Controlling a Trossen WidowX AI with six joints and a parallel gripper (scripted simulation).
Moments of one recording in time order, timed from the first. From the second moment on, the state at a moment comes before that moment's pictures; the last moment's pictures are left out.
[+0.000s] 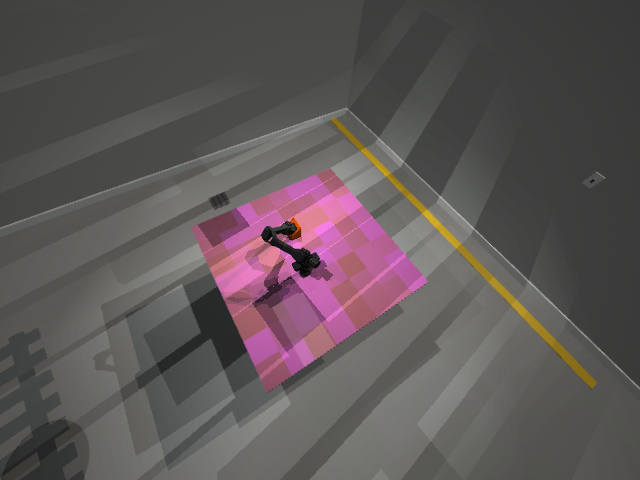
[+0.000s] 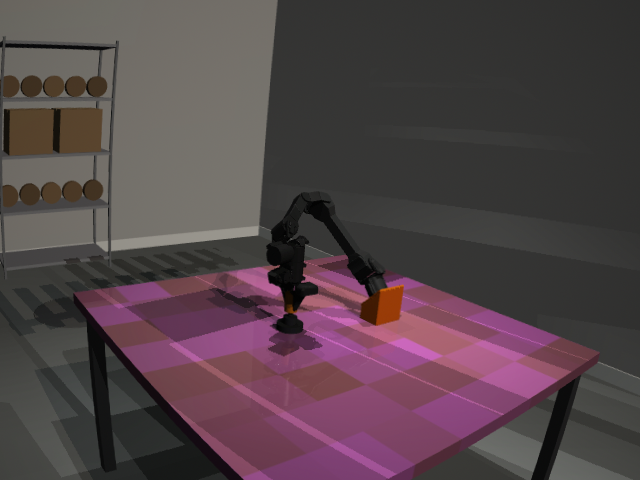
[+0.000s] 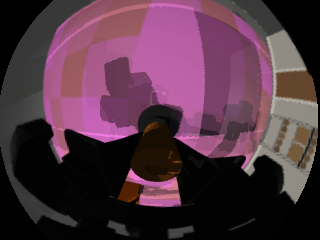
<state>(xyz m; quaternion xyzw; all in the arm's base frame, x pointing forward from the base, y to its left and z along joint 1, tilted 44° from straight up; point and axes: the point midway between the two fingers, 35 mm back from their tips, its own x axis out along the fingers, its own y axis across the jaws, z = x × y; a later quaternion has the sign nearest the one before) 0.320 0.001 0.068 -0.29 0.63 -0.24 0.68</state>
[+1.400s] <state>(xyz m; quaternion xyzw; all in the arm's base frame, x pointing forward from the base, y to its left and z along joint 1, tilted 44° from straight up) 0.321 0.002 0.068 -0.36 0.65 -0.17 0.65</state>
